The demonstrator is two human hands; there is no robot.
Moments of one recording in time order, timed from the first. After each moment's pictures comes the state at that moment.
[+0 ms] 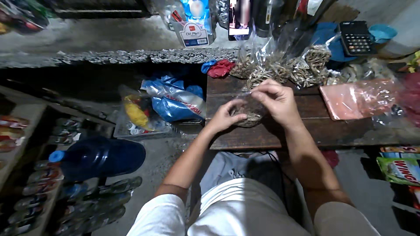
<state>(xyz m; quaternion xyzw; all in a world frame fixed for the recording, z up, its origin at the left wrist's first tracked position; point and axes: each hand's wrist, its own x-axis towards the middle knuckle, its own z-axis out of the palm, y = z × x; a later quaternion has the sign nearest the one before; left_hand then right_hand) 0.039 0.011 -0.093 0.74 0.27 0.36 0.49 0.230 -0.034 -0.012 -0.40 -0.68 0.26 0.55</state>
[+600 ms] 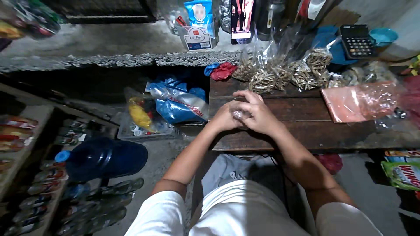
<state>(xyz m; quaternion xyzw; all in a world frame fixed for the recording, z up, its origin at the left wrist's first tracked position) 0.037 0.014 -0.073 0.85 0.33 0.25 0.33 0.204 -0.028 -0.036 -0.42 -0.83 0.15 0.33</state>
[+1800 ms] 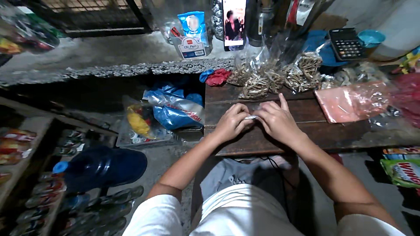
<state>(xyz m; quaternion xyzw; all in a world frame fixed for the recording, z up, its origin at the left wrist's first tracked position) 0.061 0.008 -0.081 0.88 0.21 0.35 0.23 0.262 -0.058 -0.040 -0.50 -0.83 -0.02 0.24</state>
